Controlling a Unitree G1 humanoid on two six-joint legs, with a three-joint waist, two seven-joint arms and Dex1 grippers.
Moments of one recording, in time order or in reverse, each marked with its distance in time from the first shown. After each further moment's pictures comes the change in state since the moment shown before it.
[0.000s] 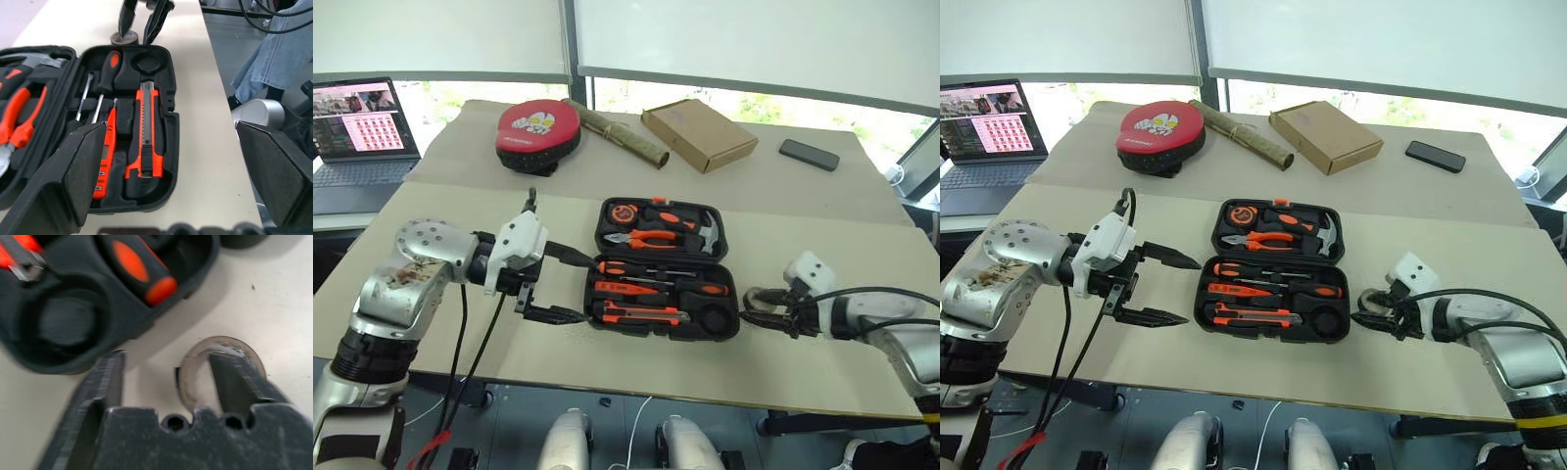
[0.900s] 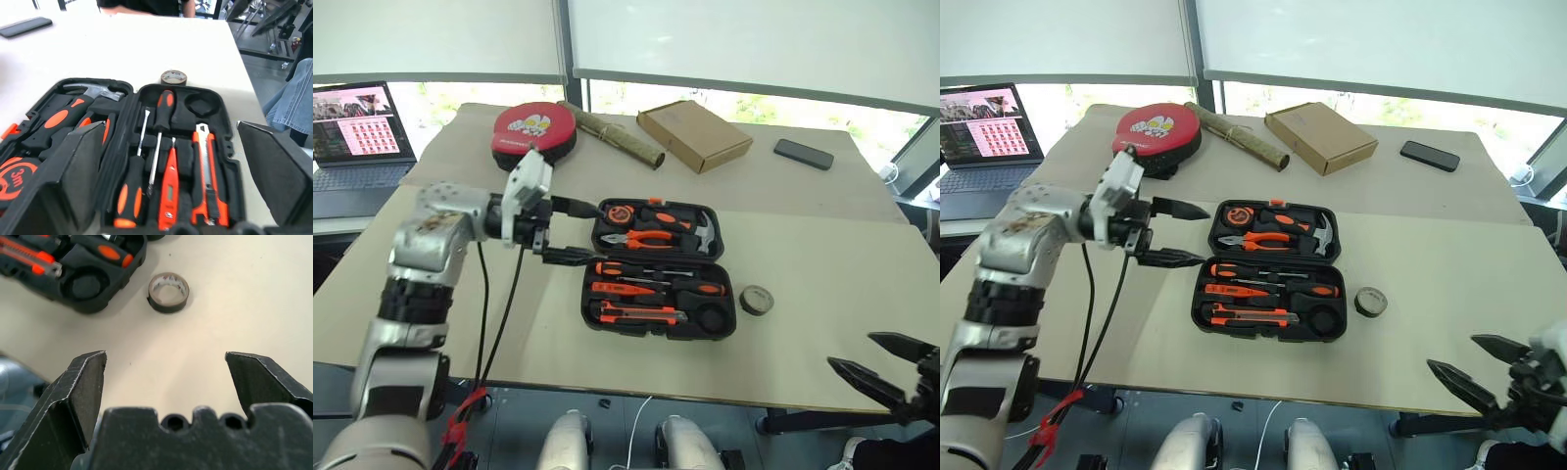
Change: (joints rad) left arm -0.166 -0.110 0.036 0.270 0.060 0.038 -0.052; right arm 0.911 0.052 -0.975 -0.497 0.383 0.034 0.036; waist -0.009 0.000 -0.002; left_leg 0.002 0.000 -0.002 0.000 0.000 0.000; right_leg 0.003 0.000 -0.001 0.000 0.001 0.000
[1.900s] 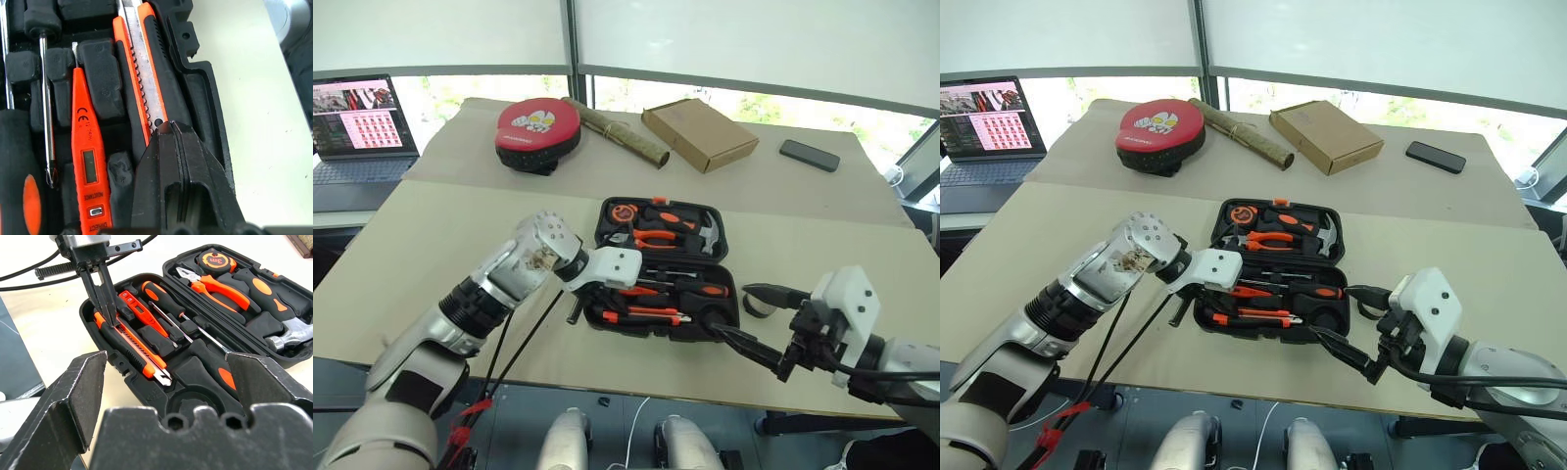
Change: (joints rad) left arm -0.153 -0.097 -0.601 -0.046 0.441 -0.067 0.011; right arm -0.482 -0.002 0.525 -0.294 0.173 0.091 -0.409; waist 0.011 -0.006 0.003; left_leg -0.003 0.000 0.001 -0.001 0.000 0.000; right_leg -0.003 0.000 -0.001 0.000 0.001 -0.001
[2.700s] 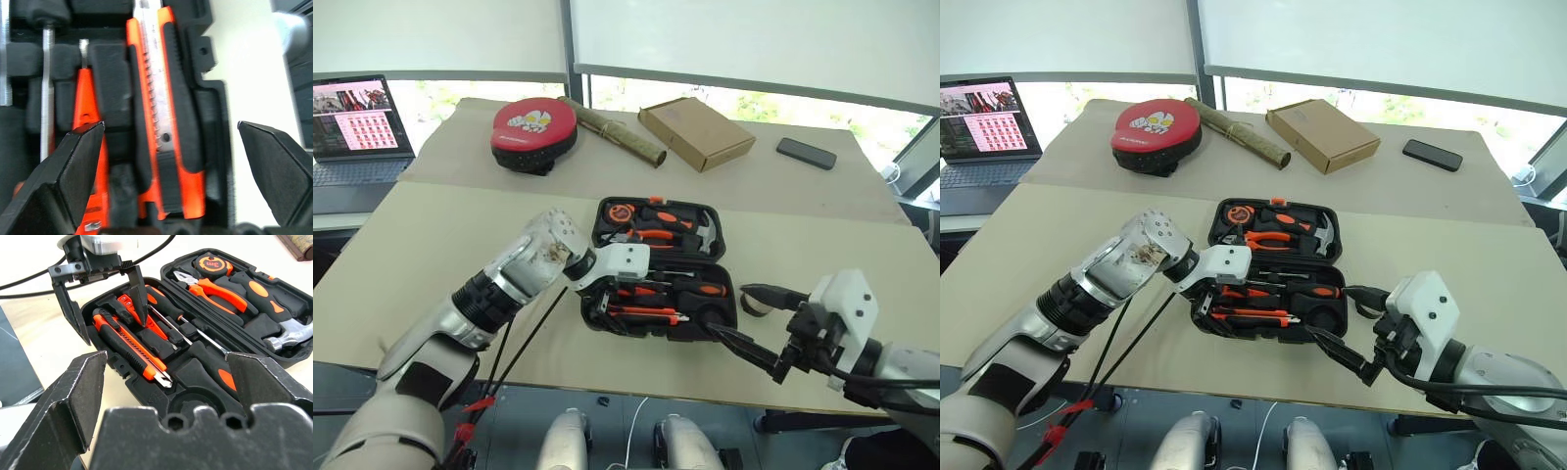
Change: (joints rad) left arm -0.075 -0.031 0.057 -0.004 -0.113 0.301 -0.016; right arm 0.009 0.031 0.007 -0.032 -0.009 0.000 -0.019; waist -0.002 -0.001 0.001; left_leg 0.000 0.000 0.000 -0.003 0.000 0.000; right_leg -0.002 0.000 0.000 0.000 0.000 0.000
